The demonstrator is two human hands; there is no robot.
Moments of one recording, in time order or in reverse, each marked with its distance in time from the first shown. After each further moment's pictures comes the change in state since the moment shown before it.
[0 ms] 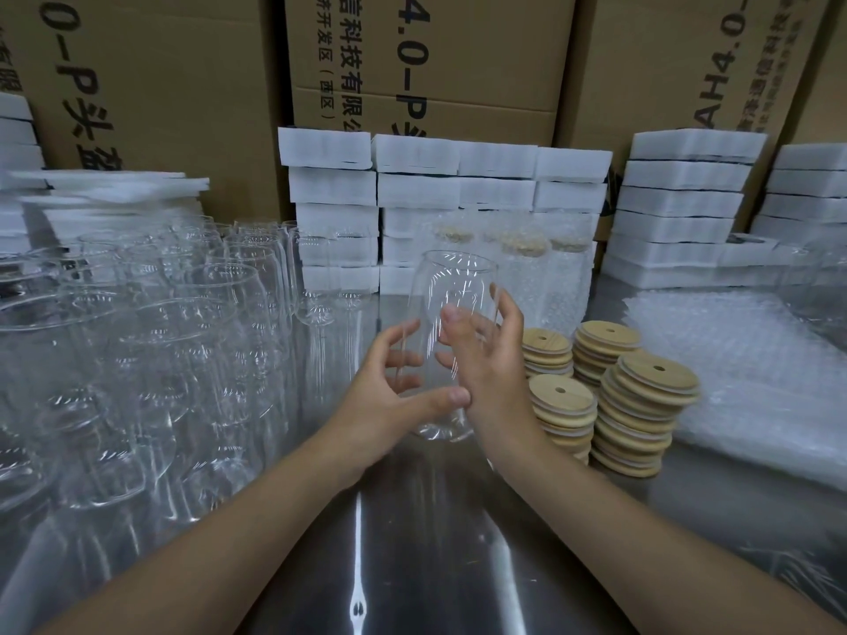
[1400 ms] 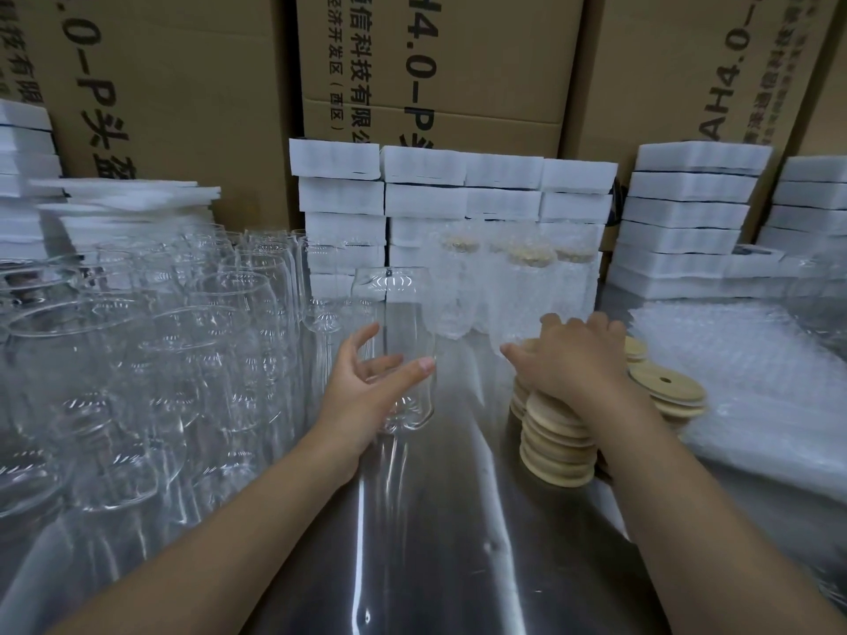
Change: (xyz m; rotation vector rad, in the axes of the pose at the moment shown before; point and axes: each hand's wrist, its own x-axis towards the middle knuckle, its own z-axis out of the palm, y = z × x) left_hand 0.009 -0.003 -0.014 -0.034 0.273 -0.101; right_hand 0.056 -0.023 -0.068 -1.756 -0.134 0.207
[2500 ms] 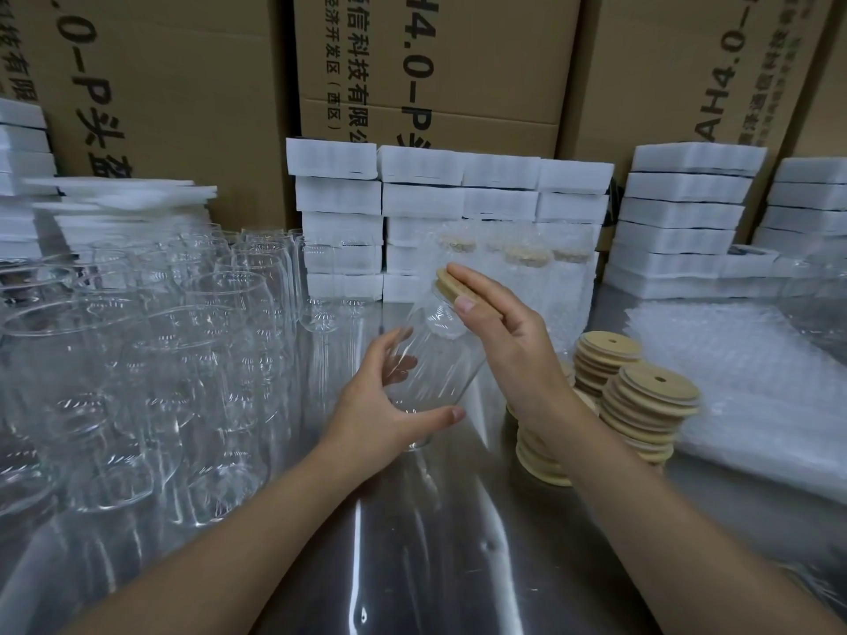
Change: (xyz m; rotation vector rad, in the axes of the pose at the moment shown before) left_hand -0.003 -0.015 0.004 0.319 -0.104 0.245; right_hand -0.042 -0.043 -0.012 1.548 0.112 -0.522
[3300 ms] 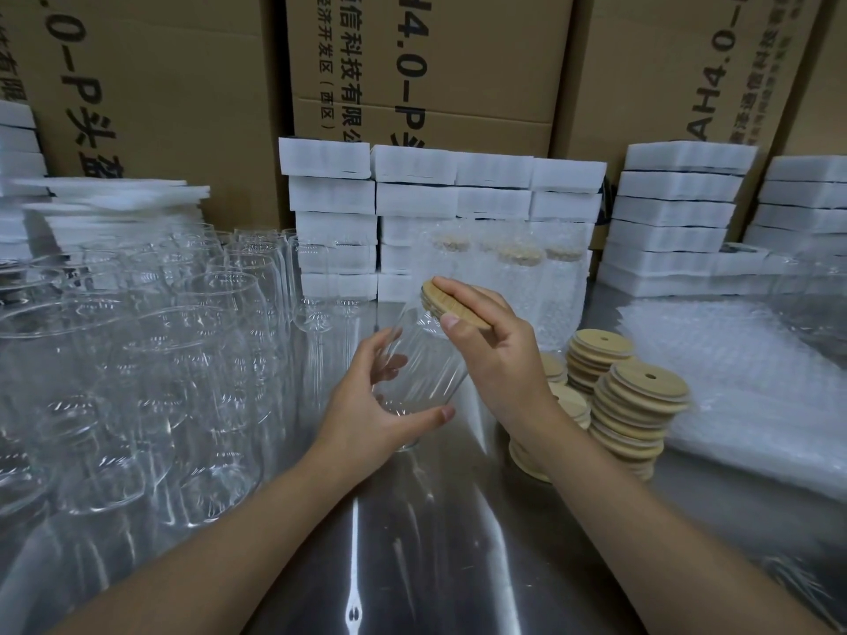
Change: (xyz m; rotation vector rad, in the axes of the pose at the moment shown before) left_hand -0.001 -0.007 0.000 -0.015 0.020 0.049; right_hand -0.008 0.002 0.005 -0.044 0.036 -0.096
